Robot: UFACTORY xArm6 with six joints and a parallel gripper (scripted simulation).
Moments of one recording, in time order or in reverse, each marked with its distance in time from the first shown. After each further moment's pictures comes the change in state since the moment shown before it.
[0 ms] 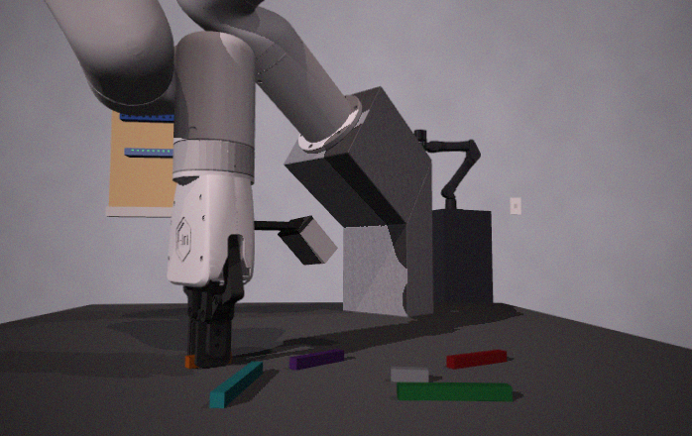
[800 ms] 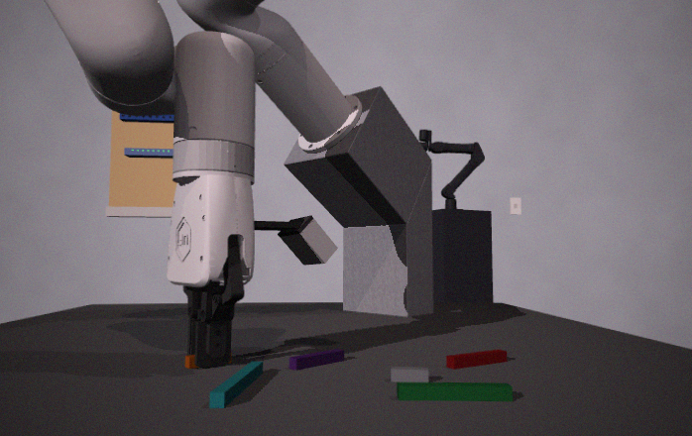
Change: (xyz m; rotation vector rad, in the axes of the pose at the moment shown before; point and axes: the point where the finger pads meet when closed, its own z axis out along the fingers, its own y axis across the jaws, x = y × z) arm 0.000 0.000 0.000 0.000 0.000 0.000
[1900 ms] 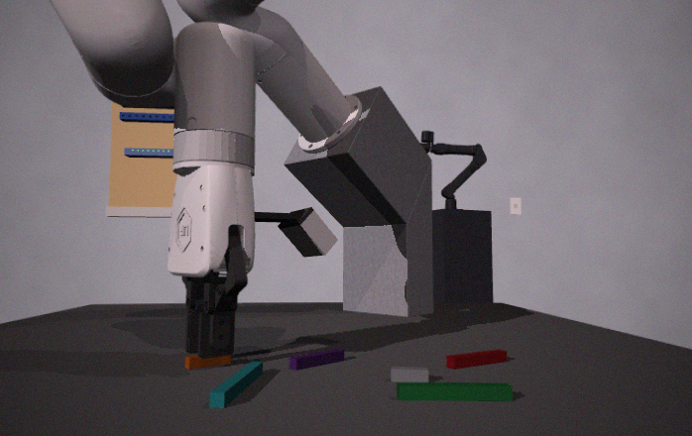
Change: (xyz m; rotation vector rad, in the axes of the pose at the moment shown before) arm 0.000 0.000 -0.009 0.000 0.000 0.000
